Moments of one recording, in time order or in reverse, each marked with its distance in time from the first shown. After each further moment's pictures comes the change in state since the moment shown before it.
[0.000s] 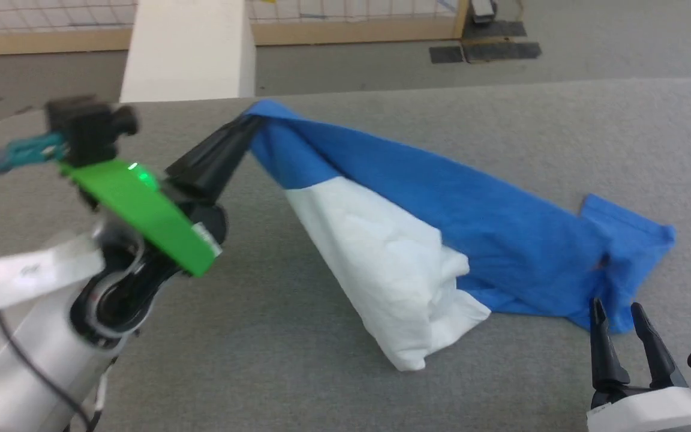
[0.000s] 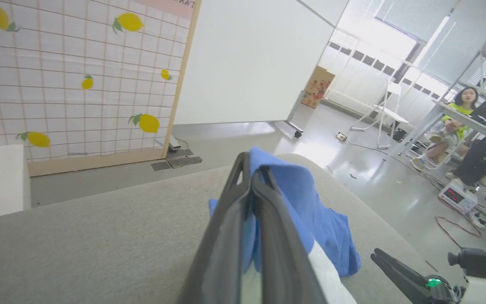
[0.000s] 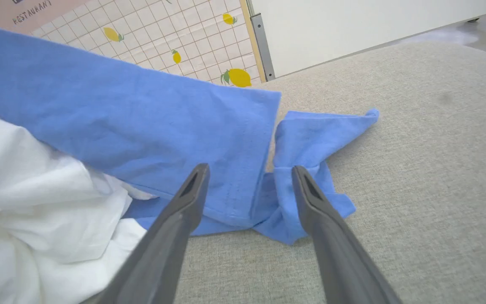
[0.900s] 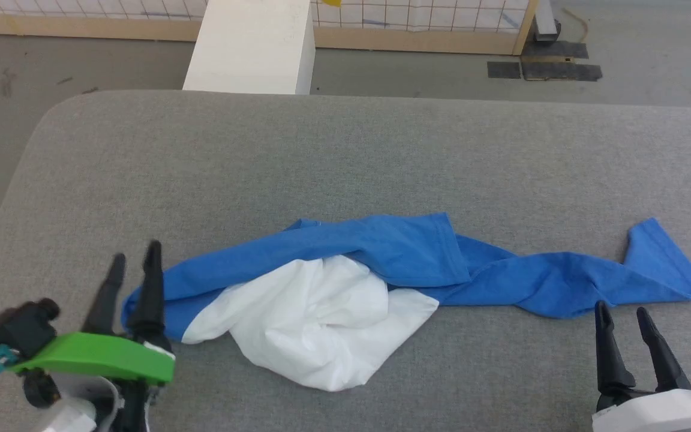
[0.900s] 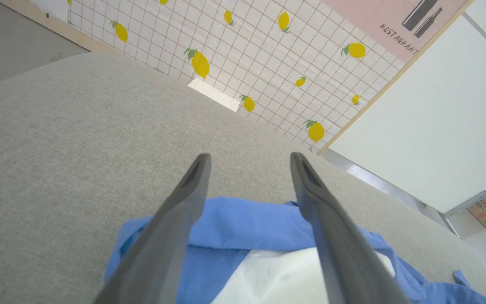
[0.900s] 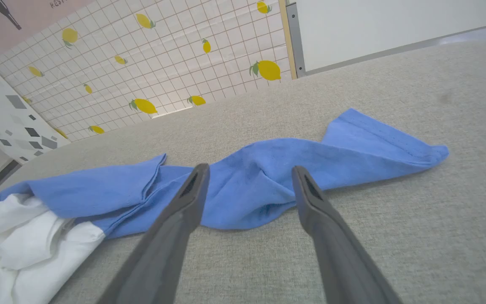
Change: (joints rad) left arm 0.598 -0.182 0.356 0.027 0.193 0.237 -0.277; right arm 0.011 0.000 -0.018 -0.009 -0.005 0.000 0.020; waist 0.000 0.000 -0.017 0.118
